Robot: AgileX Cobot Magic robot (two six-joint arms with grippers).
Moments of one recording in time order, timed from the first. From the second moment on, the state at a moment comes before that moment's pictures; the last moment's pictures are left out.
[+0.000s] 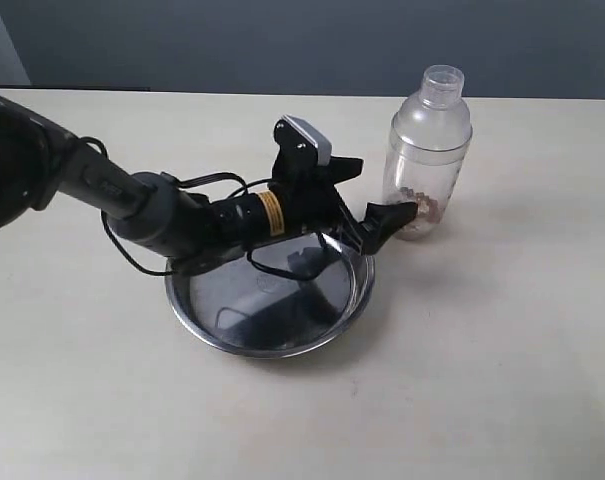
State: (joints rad) left arm -0.45 2.31 -1.18 0.60 -1.01 -0.46; right arm -0.13 0.00 0.00 0.07 0.32 -0.04
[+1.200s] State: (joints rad) left arm -0.46 2.61 -1.70 0.86 -1.01 -0.67; right arm -0.13 0.00 0.00 0.07 0.32 -0.04
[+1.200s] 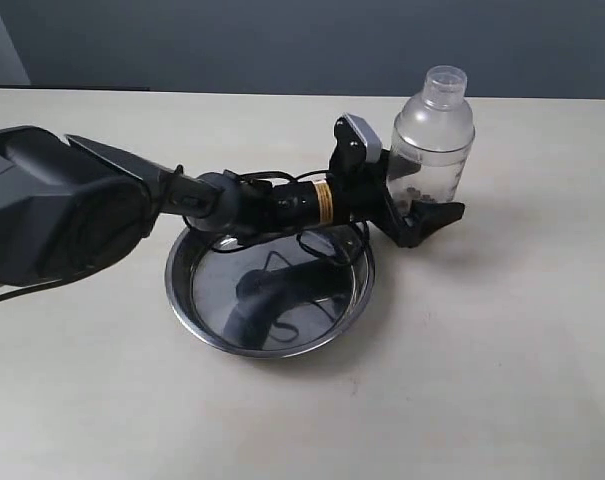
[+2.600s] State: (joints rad) left arm -0.36 2.31 -1.46 1.16 -1.08 -0.90; right arm -0.13 0.00 0.00 0.07 0.32 -0.04
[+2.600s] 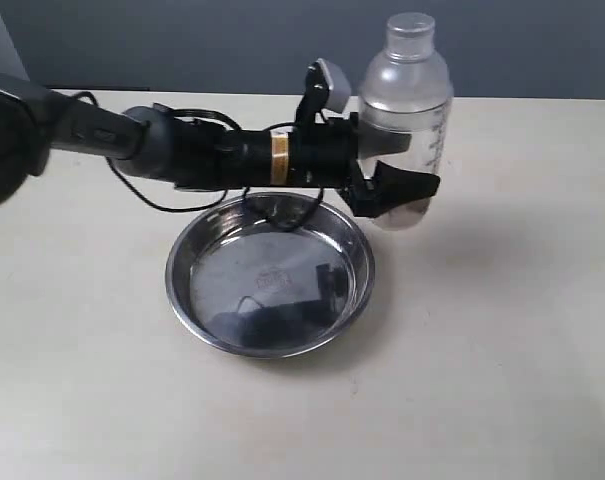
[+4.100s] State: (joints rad) left arm -0.41 1.71 -0.52 0.24 -0.93 -0.40; right arm -0.13 0.00 0.00 0.07 0.32 -0.04
